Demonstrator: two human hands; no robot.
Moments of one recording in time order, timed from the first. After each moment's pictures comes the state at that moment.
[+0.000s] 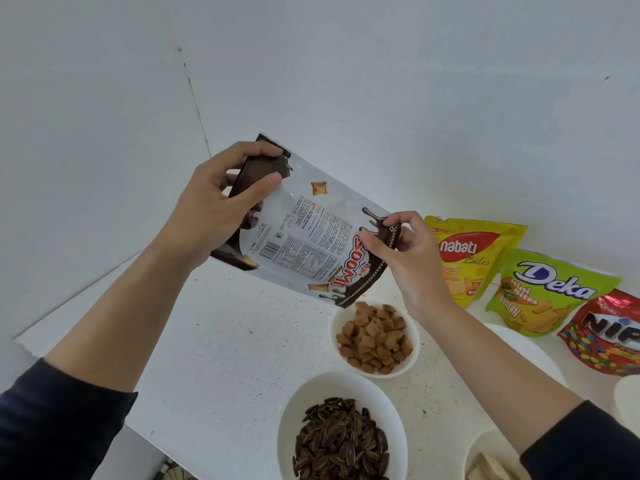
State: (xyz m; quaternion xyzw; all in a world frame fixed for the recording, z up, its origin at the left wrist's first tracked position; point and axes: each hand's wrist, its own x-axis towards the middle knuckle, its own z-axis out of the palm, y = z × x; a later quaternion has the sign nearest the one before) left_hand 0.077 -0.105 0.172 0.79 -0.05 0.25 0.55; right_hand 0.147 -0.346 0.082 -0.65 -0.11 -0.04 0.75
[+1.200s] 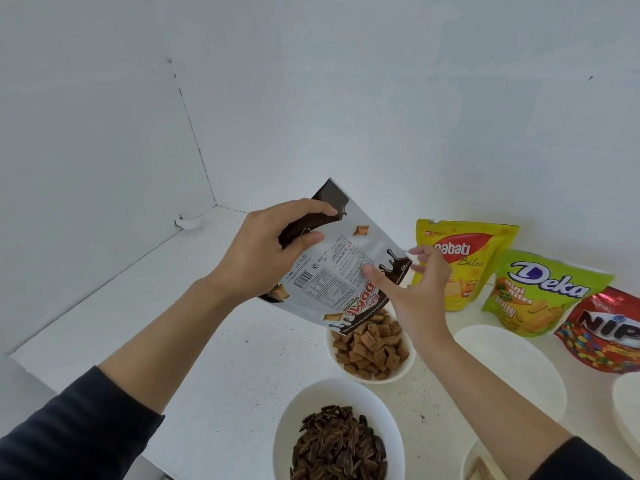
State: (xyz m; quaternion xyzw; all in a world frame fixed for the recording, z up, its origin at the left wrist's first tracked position) left_hand 0.092 -0.144 0.135 0.88 -0.19 0.25 0.34; right_hand 0.142 -0.367 0.031 -0.76 -0.03 -0.13 0.64
